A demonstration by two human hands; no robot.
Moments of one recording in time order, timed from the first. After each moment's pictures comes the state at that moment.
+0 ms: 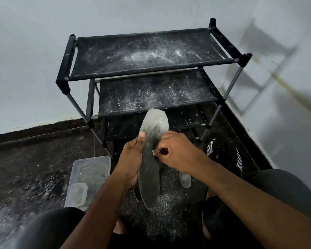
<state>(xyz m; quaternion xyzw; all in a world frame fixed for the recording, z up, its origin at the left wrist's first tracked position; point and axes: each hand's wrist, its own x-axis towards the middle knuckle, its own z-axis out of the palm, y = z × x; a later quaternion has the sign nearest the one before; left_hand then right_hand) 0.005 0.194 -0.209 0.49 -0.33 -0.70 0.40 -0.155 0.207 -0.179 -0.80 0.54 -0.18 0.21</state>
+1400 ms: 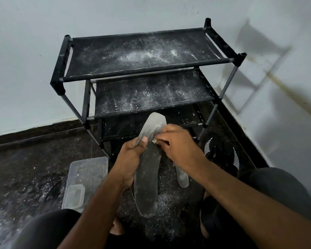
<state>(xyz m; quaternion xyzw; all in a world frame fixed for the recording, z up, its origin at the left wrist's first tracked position) 0.001 0.200 -0.201 0.46 -0.35 -0.71 0.40 -0.162 0.202 -0.196 -0.75 0.59 -0.27 0.14</state>
